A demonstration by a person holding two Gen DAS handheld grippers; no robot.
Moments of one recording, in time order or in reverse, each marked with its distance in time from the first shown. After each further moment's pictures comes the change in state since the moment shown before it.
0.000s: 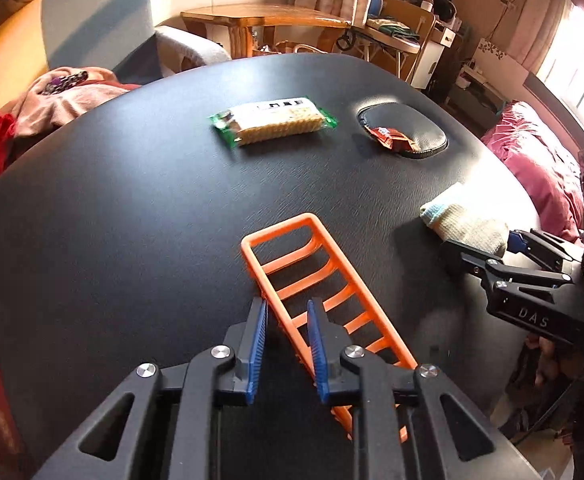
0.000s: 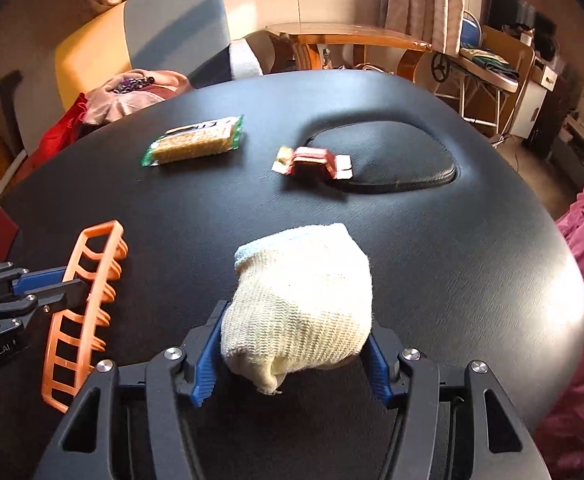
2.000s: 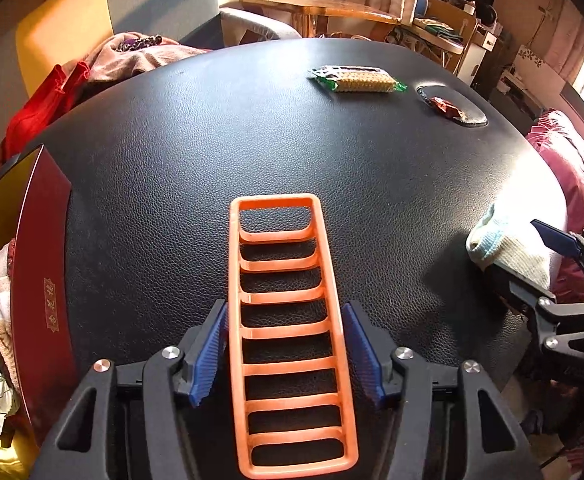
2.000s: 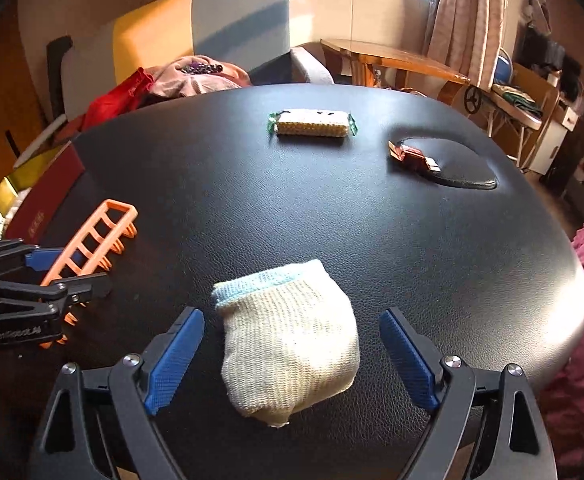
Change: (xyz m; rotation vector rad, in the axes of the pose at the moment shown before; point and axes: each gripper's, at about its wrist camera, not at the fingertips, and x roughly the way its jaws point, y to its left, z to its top) left arm -0.037 0.038 -0.079 -0.082 0.028 0.147; right arm -0.040 0.094 -0.060 -0.141 -0.038 -0.004
